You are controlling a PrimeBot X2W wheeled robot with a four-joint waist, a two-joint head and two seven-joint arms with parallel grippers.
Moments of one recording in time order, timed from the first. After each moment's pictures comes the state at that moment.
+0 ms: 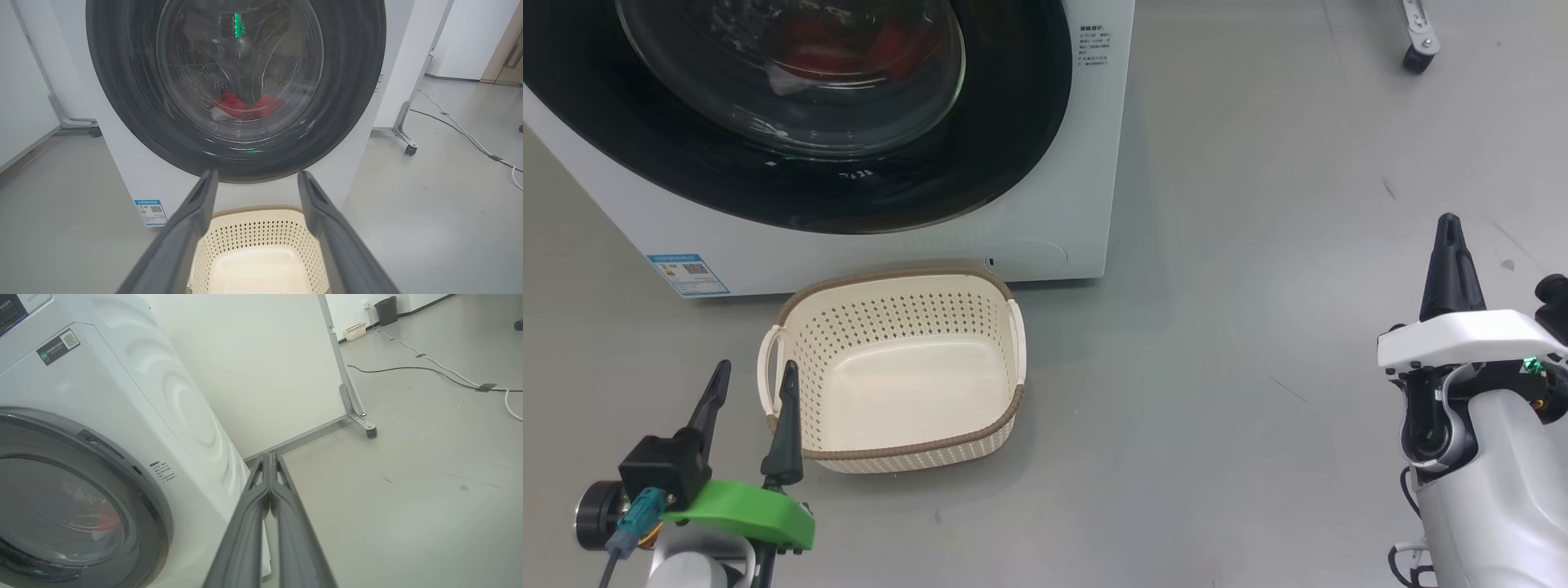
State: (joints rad) left arm -0.11 0.05 -0.01 0.31 -0.25 -0.11 -0.25; right arm -0.35 -0.10 0.02 0.41 0.64 0.08 -0.25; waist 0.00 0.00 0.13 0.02
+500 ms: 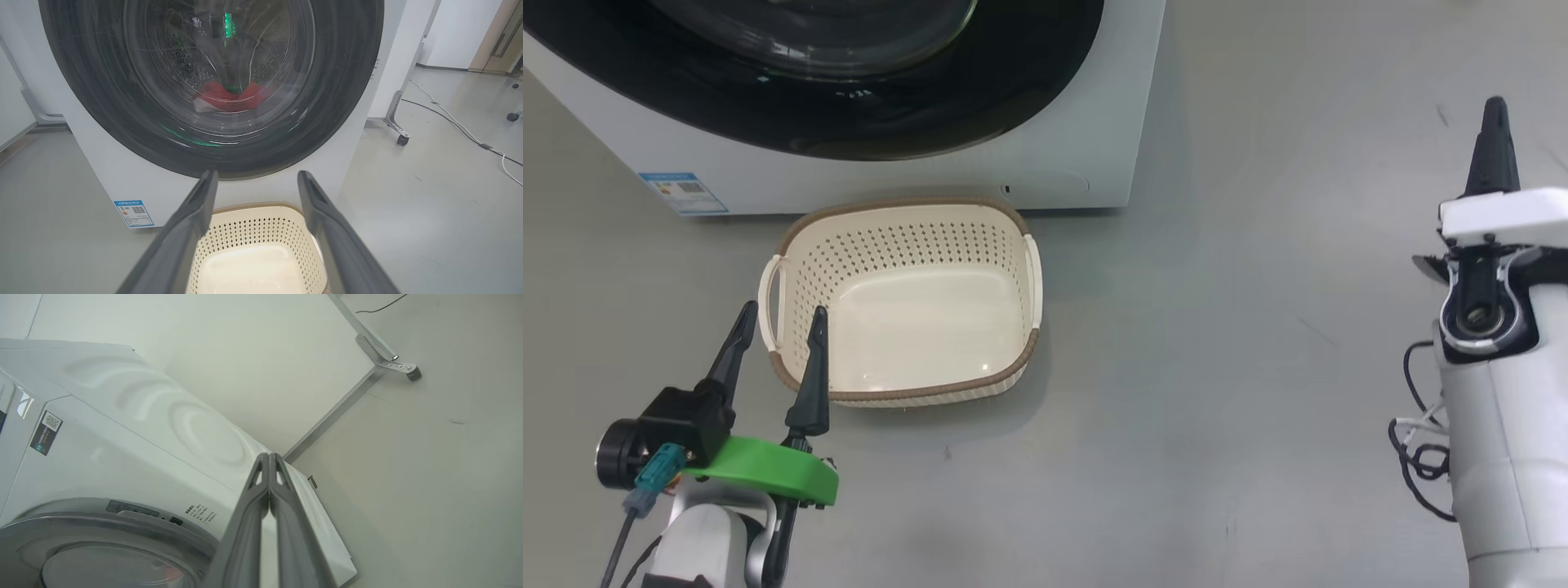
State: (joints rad) left arm -0.19 0.04 -0.06 0.26 -0.25 -0.12 -0.25; right arm -0.55 -0.08 -0.07 0.44 0.97 0.11 -0.17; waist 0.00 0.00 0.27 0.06
